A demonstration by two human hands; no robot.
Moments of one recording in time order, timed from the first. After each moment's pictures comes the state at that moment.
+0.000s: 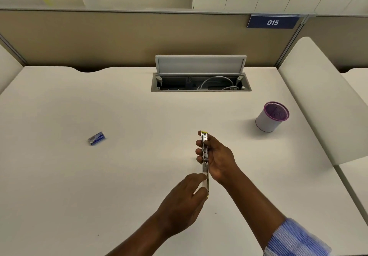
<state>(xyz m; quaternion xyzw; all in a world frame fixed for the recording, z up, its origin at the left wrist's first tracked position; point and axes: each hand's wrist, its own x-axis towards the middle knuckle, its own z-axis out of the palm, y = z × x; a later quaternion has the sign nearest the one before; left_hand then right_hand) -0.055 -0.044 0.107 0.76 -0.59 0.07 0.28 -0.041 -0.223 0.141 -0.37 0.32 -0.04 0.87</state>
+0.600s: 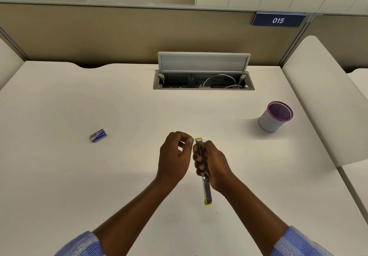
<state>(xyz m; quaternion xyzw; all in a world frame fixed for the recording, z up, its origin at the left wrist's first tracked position) 0.012 -0.084 0.157 0.82 -0.18 -0.05 0.54 -0.047 -0.197 0.152 -0.52 0.33 0.04 0.79</state>
